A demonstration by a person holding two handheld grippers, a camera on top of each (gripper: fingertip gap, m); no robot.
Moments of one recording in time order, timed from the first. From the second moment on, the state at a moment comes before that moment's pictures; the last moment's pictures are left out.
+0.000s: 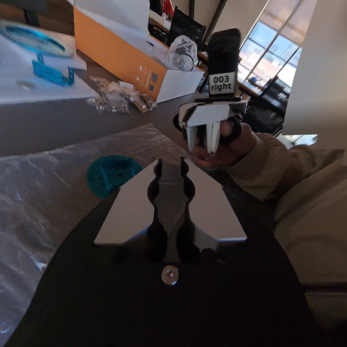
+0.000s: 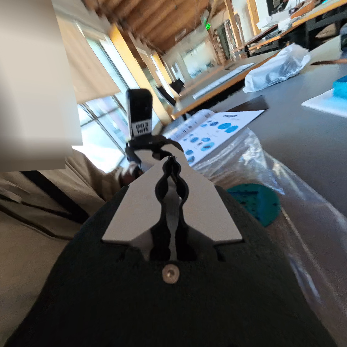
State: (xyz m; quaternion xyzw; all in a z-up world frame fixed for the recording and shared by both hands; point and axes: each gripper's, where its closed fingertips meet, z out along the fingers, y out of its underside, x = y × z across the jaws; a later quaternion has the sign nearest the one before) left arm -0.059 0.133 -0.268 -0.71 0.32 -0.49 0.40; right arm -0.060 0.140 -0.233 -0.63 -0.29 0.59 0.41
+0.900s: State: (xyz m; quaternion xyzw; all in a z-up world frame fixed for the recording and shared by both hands) left arm -0.062 0.117 -0.219 -0.60 0.31 -0.56 0.48; right arm -0.070 0.120 -0.221 -0.55 -0.17 0.79 0.22
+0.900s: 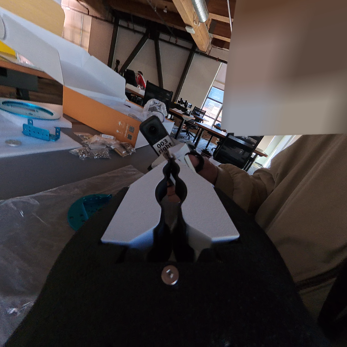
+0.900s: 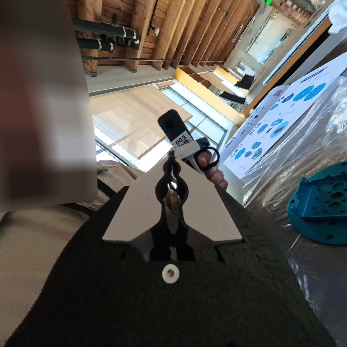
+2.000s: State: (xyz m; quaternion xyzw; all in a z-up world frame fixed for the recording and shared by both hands) left arm -0.098 0.109 -0.302 -0.75 0.38 -0.38 0.37; right arm -0.059 0.112 -0.336 -0.74 -0.54 0.26 0.31
